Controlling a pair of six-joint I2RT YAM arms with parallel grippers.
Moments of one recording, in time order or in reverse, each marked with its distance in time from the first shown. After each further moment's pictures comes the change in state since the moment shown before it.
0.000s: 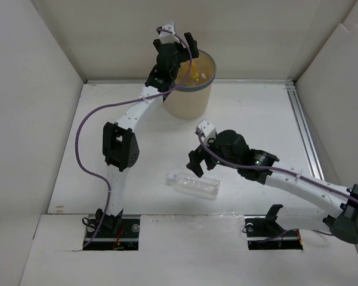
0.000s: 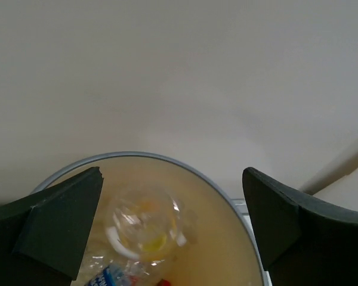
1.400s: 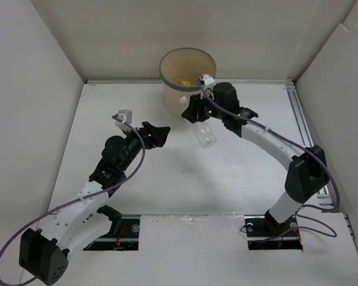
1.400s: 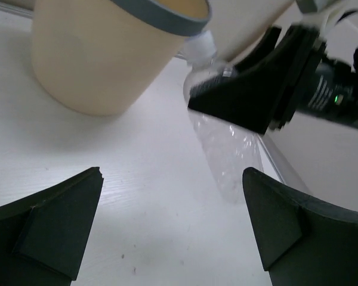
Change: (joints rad) left arm -0.017 -1.331 -1.560 0.058 0.230 -0.249; right arm -0.249 0.526 0.420 0.125 -0.195 0.098
